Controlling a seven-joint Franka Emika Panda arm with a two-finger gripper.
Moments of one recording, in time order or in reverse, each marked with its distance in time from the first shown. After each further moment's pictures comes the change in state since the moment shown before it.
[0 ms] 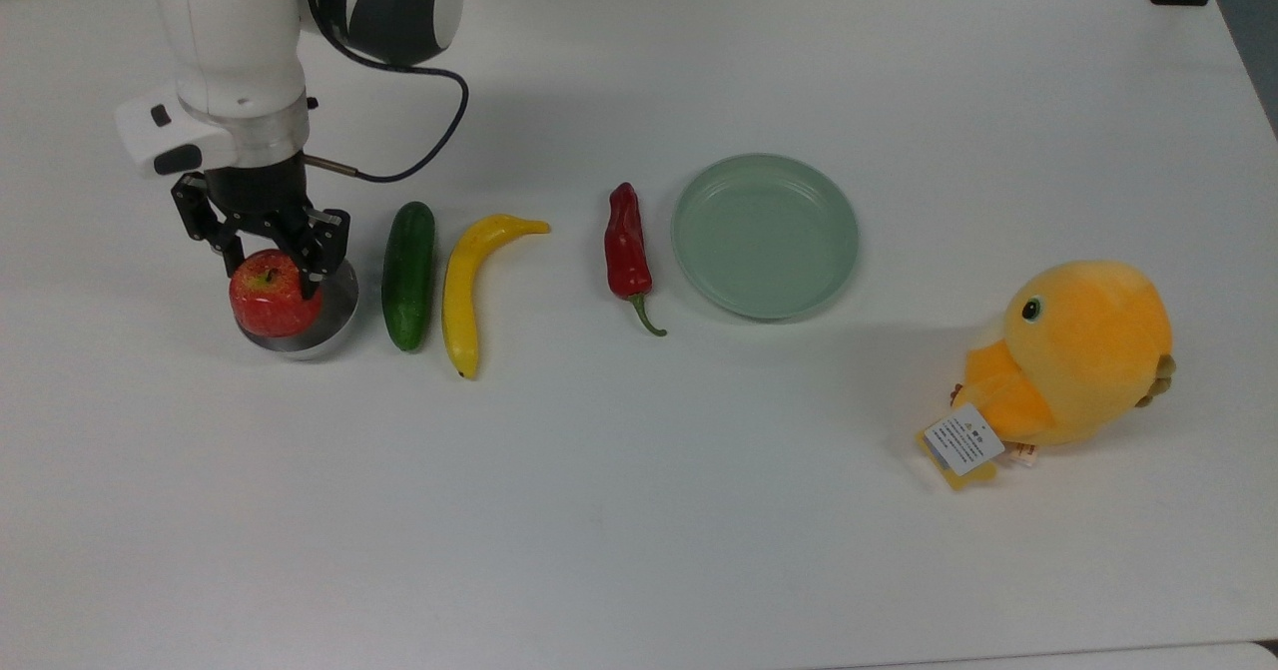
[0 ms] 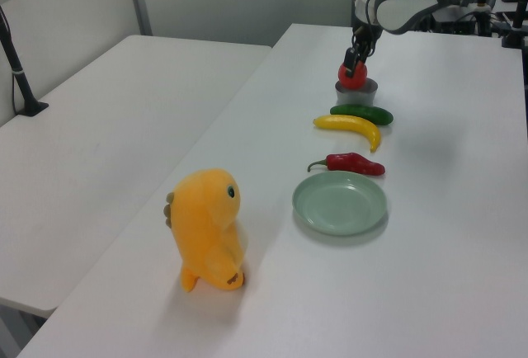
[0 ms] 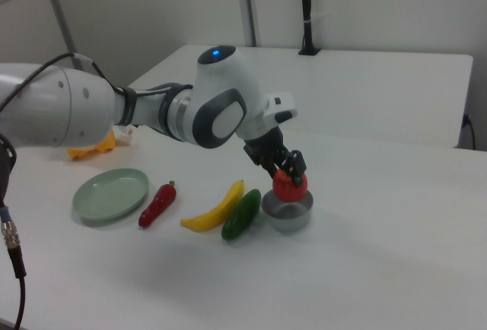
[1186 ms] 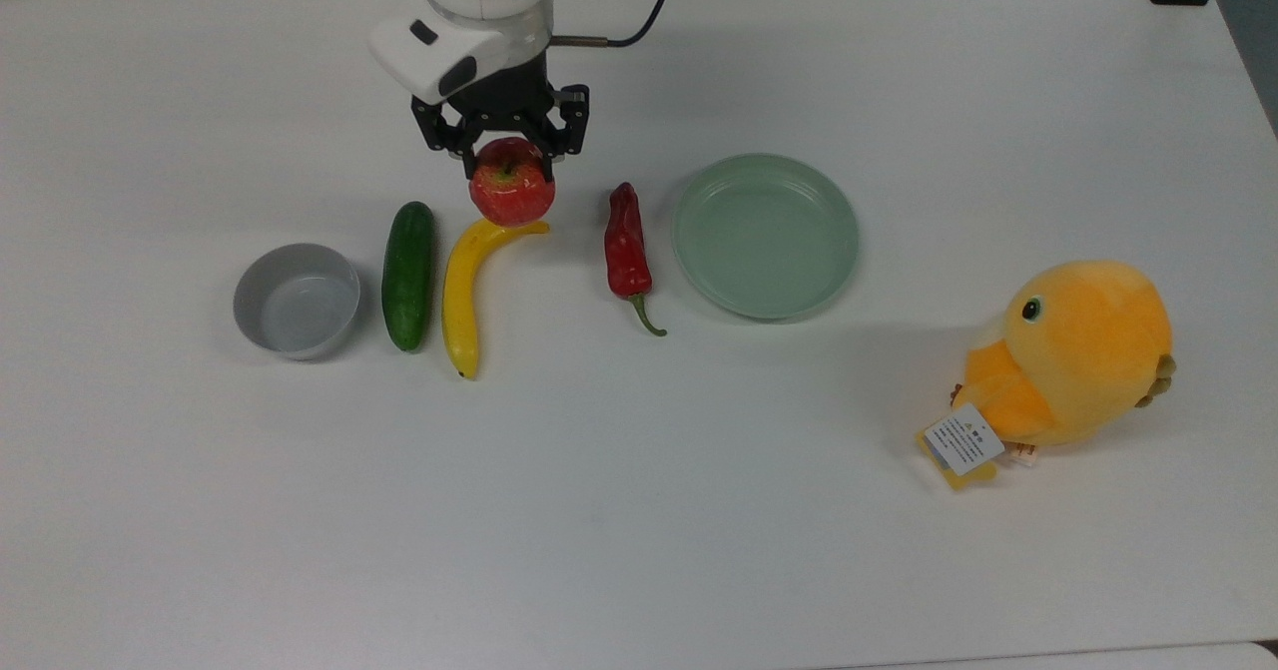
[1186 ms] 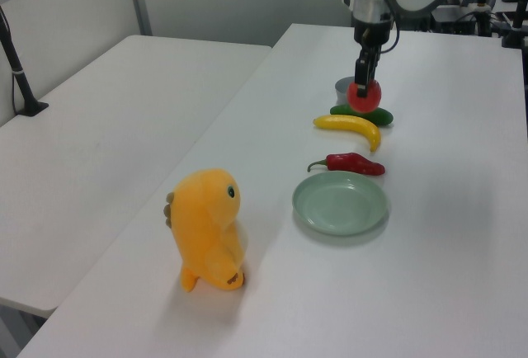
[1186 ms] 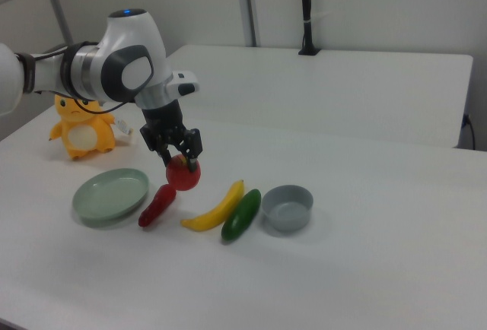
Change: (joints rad) arm 0.247 -0.243 0.054 -0.125 0.000 -0.378 0.036
